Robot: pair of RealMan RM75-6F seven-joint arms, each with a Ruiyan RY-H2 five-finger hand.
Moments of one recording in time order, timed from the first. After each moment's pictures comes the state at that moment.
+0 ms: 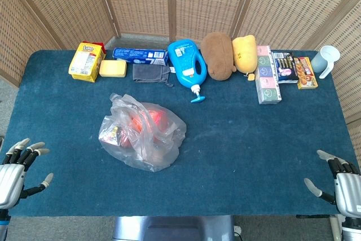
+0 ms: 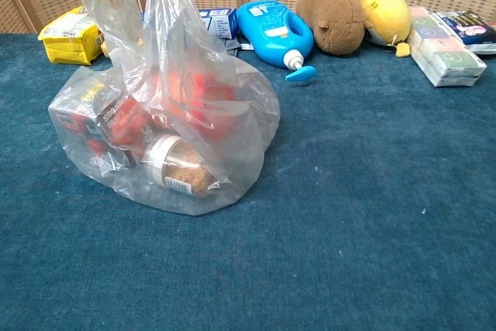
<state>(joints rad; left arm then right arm) -0.02 -1.06 0.04 -1.82 1.61 1.53 0.04 -0.05 -1.18 0.05 -1.57 -1.56 1.62 0.04</state>
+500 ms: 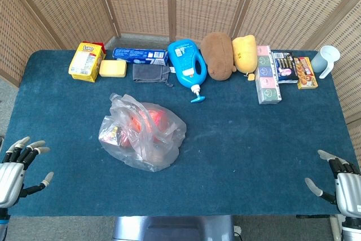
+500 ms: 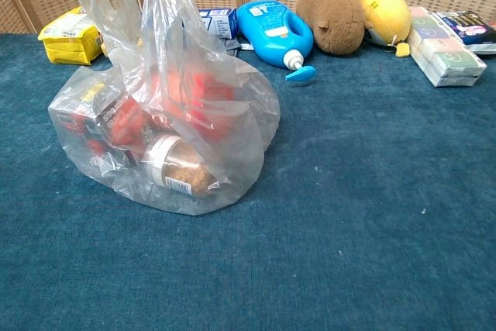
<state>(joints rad) -0.03 -1.03 0.03 -1.85 1.62 1.53 0.01 -0.05 -1.18 0.05 -1.57 -1.55 1.63 0.05</state>
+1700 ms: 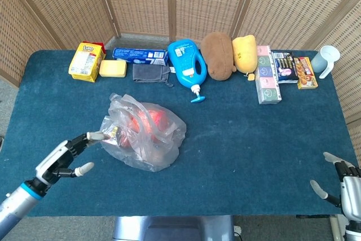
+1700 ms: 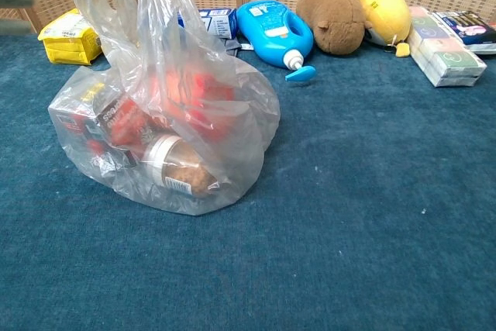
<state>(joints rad) -0.42 -0.85 0.03 -1.98 1.75 1.15 -1.39 -0.07 -1.20 0.06 -1.53 -1.54 1.65 0.09</state>
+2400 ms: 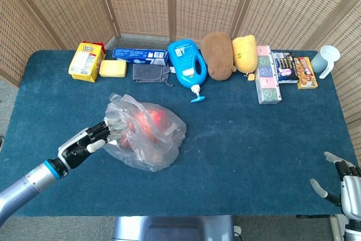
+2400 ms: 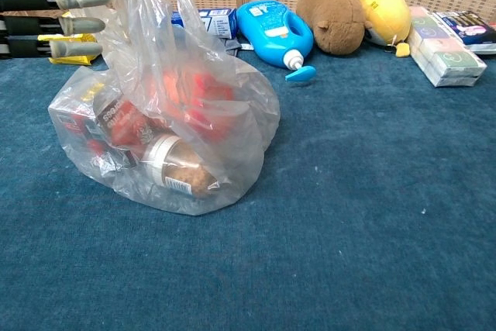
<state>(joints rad) -0.65 -0.94 0.04 -1.80 1.74 1.00 -1.89 -0.07 -1.21 0.06 -1.54 -1.52 1.64 0.06</state>
